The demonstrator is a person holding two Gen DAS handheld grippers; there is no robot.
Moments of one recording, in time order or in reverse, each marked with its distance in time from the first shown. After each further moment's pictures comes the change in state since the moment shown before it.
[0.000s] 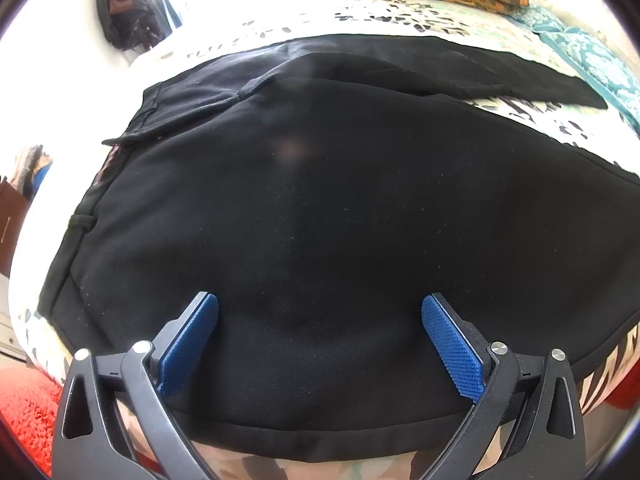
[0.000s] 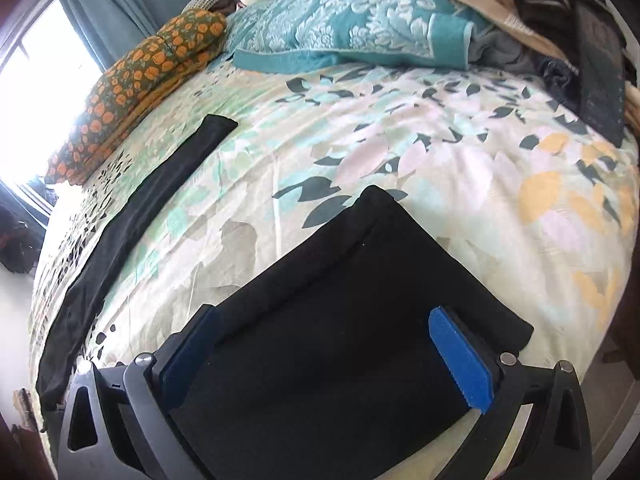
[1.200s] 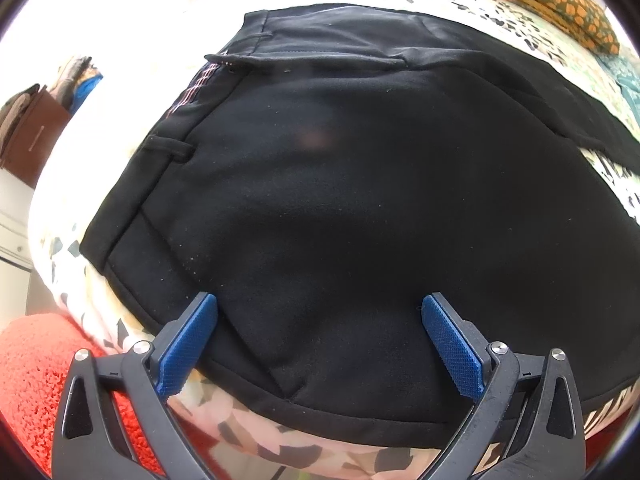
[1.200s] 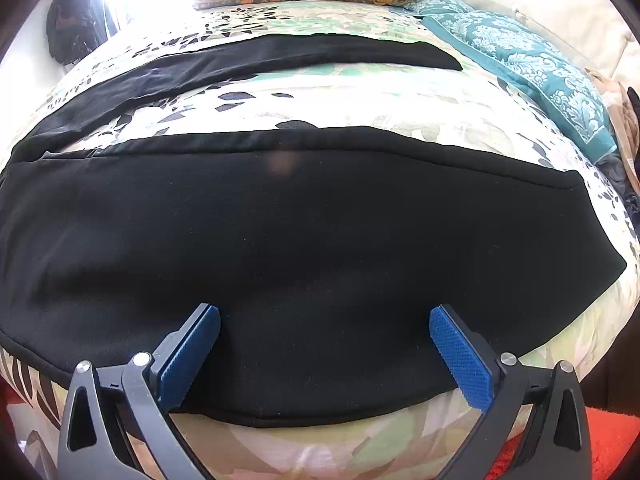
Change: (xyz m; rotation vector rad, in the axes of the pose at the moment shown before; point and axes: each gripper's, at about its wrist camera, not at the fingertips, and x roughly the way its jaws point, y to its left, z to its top) left arm 0.008 0.078 0.004 -0.250 0.163 0.096; right arm -0.006 0.159 -0.175 -0.613 0.109 -0.057
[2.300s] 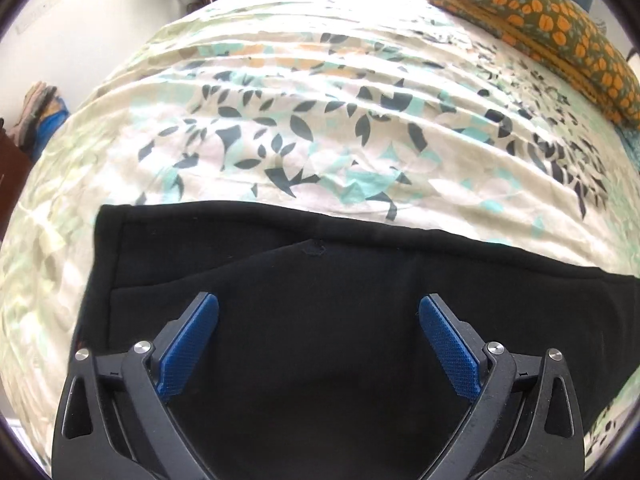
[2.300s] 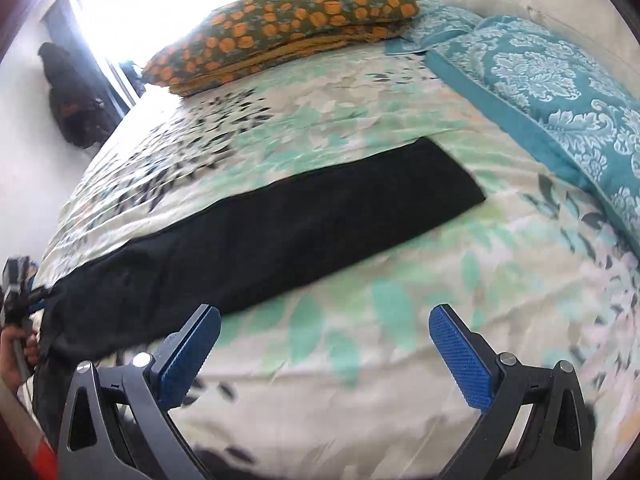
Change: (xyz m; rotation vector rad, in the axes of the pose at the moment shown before) left arm 0.102 -0.066 0.268 -0.055 -0.047 -0.048; right arm 0.052 -0.123 0.262 0.172 -0.093 0.201
